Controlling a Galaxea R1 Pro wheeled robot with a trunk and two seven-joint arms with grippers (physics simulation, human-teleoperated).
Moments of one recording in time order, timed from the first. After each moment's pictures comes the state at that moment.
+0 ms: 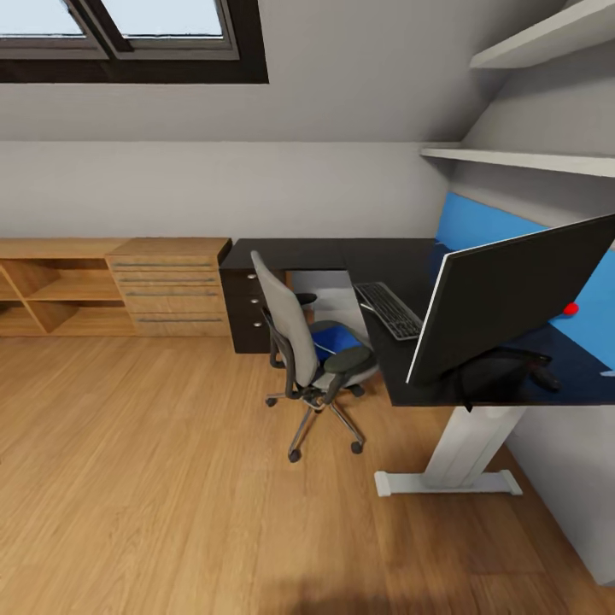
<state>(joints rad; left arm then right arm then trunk) -0.01 0.00 0.14 -0.47 0.17 -0.12 0.01 -0.05 0.03 -0.01 -0.27 0.00 -0.68 -0.10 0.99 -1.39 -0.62</state>
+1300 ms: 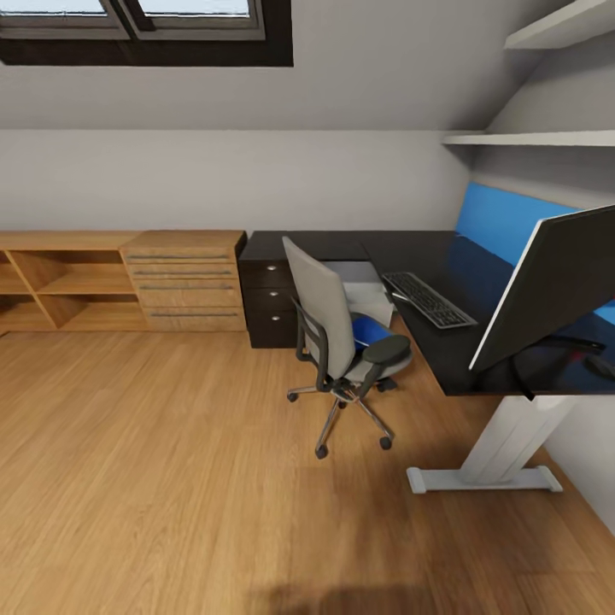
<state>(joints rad) -0.01 -0.01 0.14 -0.47 0.16 -0.12 0.01 -0.05 0.03 -0.01 -0.27 0.00 -0.68 -0.10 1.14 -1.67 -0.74</state>
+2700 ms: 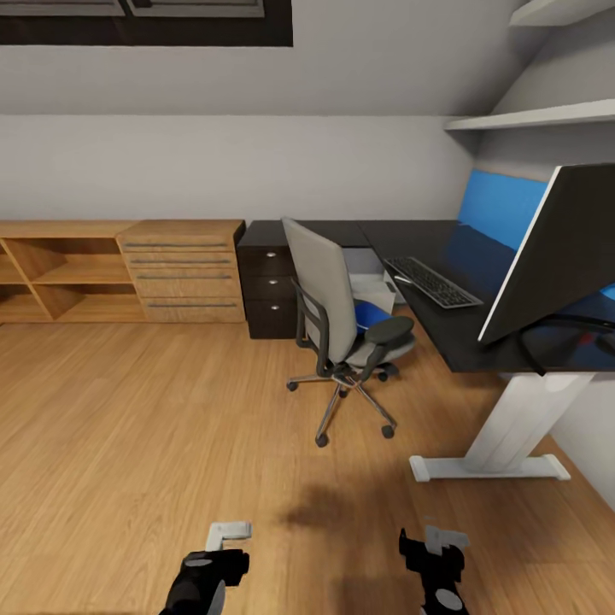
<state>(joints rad) -0.16 -0.17 -0.03 -1.11 -0.04 0.62 0.25 -0.39 0.04 -0.01 -0.39 -0.02 -0.27 -0.28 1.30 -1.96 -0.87</state>
